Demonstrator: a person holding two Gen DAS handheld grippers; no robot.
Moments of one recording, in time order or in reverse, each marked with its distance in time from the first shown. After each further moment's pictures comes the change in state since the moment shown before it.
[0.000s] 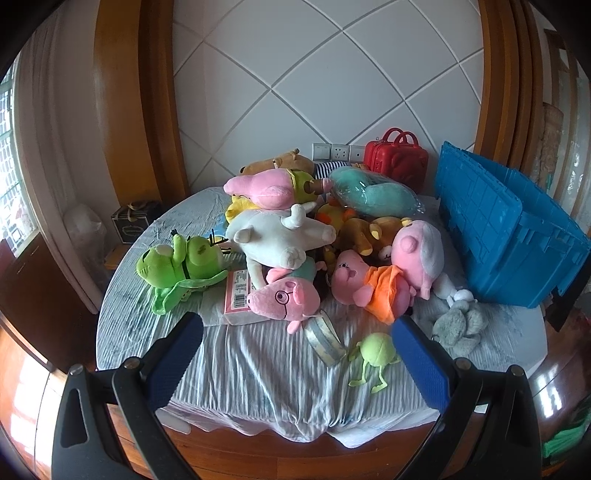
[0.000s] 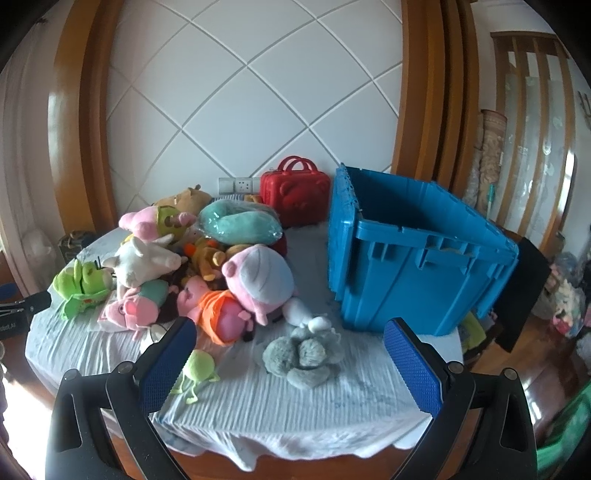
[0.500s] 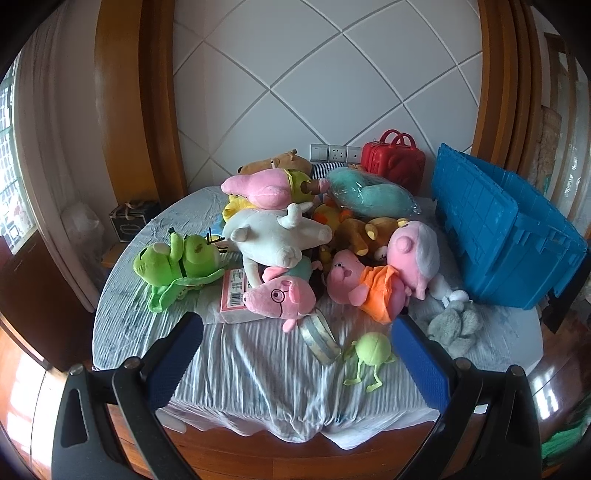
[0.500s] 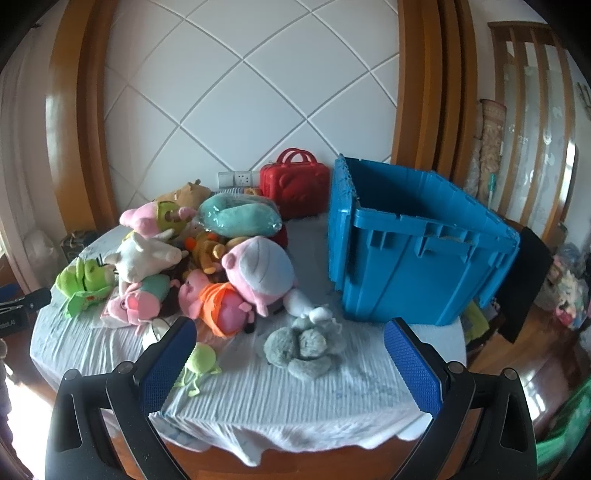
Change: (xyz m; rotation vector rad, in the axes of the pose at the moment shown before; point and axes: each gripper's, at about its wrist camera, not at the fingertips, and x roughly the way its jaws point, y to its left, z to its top) left arm -0.003 -0.002 -0.003 -0.004 -0.004 -0.008; right arm 0.000 -0.006 -0.007 0.019 0.025 0.015
